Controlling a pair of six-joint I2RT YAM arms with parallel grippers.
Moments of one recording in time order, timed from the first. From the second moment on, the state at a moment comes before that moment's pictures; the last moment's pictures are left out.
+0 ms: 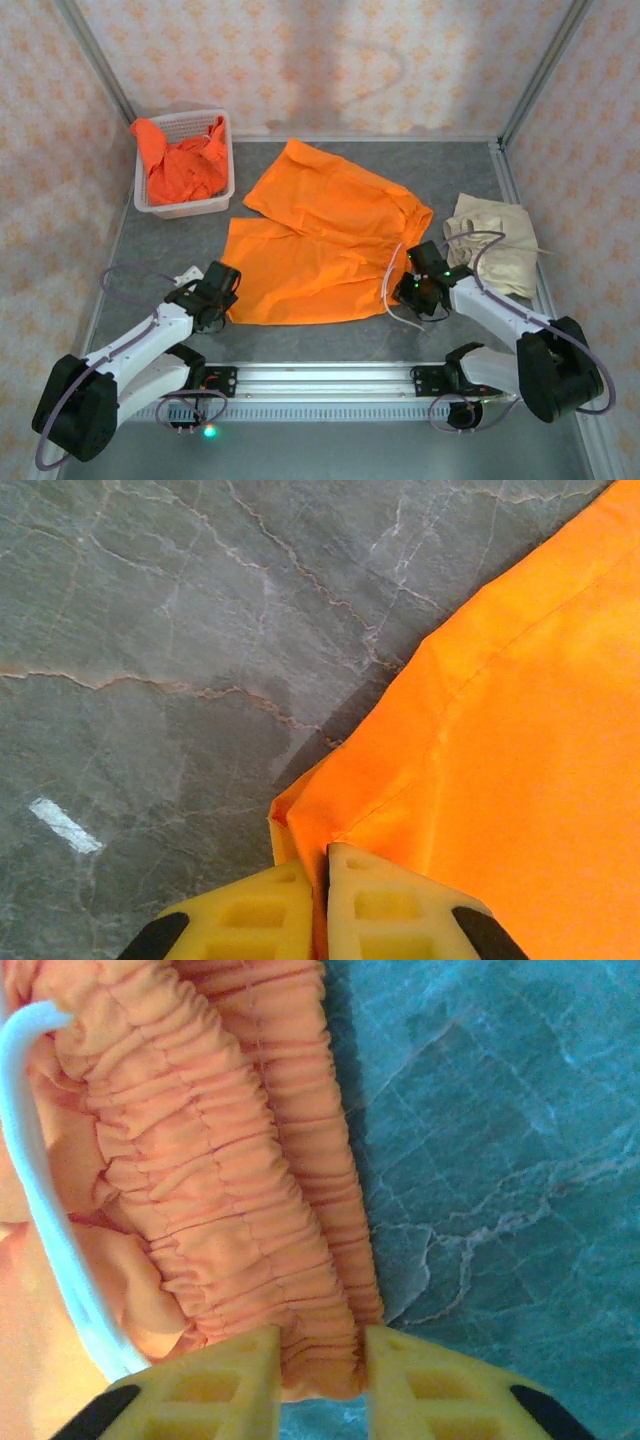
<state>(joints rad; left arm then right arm) -0.38 0.95 0.37 -0.60 -0.34 -1.19 0.40 1.16 0.51 -0.58 -0.16 0.87</state>
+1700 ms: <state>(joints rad) -0.38 1.20 1.43 -0.95 -0.51 -0.79 0.35 1.08 1.09 -1.01 0.04 0.59</state>
